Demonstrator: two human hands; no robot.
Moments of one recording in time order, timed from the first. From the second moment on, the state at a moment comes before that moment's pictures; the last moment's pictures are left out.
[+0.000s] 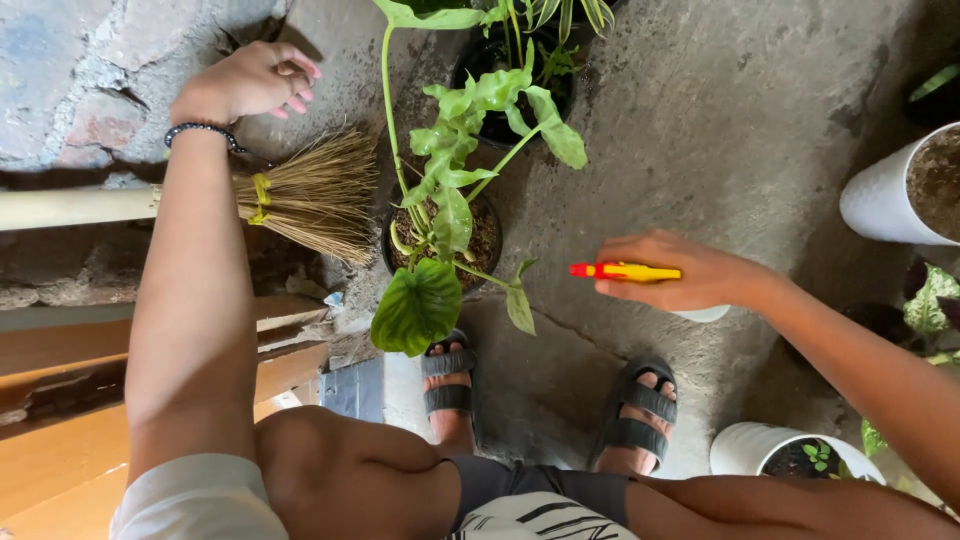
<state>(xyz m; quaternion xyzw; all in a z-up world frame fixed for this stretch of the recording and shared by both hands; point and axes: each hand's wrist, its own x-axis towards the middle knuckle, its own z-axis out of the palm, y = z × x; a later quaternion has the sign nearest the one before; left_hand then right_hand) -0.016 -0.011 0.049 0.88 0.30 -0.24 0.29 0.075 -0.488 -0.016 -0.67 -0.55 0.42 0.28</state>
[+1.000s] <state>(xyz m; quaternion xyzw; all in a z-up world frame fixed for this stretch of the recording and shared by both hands) -0.065 -0.286 0.195 0.88 0.09 -0.47 0.09 0.076 -0.502 -0.032 -0.66 -0.50 0.45 0.33</state>
